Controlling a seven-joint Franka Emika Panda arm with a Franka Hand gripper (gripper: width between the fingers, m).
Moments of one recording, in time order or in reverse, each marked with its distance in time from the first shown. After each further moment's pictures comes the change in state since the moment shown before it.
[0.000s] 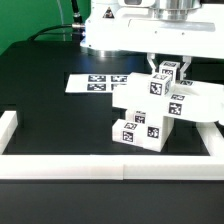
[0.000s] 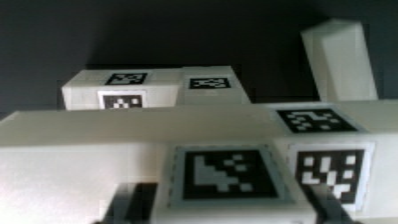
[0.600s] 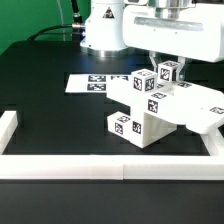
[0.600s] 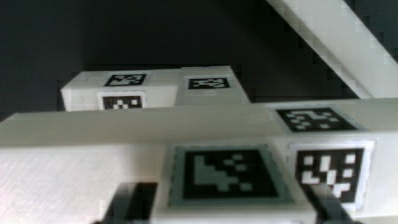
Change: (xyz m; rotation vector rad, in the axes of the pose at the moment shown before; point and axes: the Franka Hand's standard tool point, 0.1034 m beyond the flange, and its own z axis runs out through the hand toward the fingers) arm 0.003 -0.001 -0.001 0.012 0.016 0.399
